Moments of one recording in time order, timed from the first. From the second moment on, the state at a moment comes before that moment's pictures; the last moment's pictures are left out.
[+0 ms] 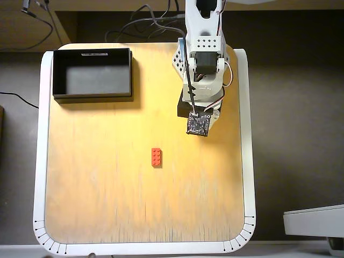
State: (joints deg) arm 4.4 183.8 172.1 76.4 168.2
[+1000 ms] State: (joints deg) arm 4.3 183.8 172.1 76.4 167.3
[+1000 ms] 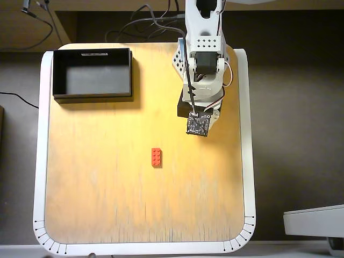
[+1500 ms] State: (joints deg) arm 4.7 183.5 172.1 63.8 183.6
